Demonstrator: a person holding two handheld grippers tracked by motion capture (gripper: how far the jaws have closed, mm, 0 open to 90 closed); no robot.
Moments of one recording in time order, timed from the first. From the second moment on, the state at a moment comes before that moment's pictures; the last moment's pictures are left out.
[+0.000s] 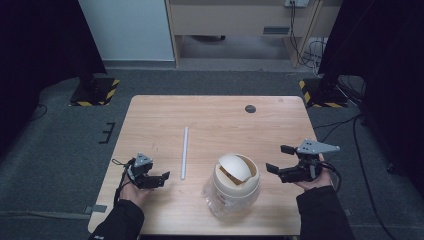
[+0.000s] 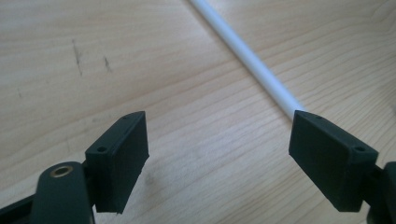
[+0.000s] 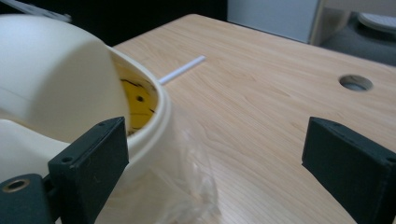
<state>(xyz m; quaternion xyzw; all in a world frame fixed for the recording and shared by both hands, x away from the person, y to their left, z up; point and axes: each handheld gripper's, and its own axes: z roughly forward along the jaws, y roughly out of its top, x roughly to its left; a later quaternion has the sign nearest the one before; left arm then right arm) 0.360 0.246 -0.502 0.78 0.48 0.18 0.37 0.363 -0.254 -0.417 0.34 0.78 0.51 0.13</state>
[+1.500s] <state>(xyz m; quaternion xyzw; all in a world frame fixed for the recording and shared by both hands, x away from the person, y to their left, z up) 0.394 0.171 -0.512 0.81 0.47 0.15 0.31 0.382 -0.277 -0.467 0.42 0.78 0.44 0.15</state>
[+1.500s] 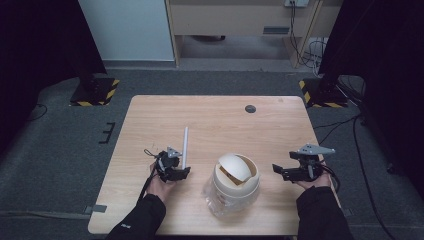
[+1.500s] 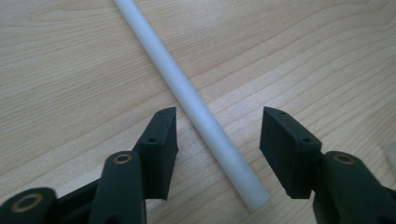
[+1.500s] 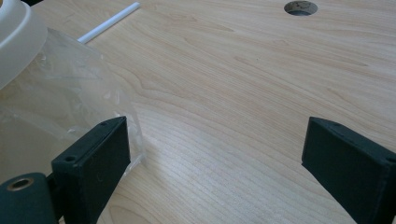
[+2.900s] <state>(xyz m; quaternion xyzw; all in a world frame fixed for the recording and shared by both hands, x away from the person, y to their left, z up) 0.393 0.183 -0.501 0.80 0.48 0.17 0.31 0.383 -0.276 -0.469 0.42 0.79 0.43 0.14</state>
